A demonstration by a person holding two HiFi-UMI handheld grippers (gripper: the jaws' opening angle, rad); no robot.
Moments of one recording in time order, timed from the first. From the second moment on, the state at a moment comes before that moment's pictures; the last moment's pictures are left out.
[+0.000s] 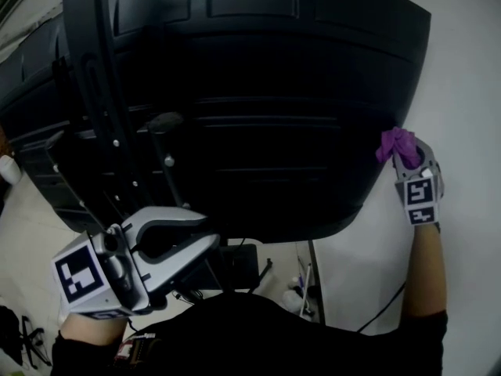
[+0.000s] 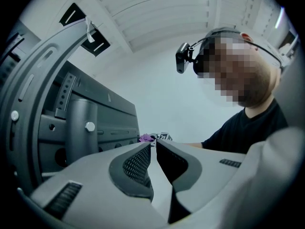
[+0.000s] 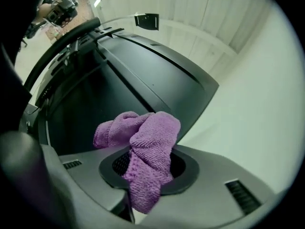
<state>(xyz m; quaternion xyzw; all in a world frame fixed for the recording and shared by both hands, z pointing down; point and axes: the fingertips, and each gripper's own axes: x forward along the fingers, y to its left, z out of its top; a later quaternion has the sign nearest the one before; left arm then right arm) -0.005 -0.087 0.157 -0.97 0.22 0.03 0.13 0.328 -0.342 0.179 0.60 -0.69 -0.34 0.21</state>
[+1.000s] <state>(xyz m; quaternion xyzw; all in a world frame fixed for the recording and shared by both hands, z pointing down) 0.015 -0.096 0.220 -0.98 0.22 0.01 0.04 0.004 -0.279 0.293 0.38 -0.77 -0.48 0.17</state>
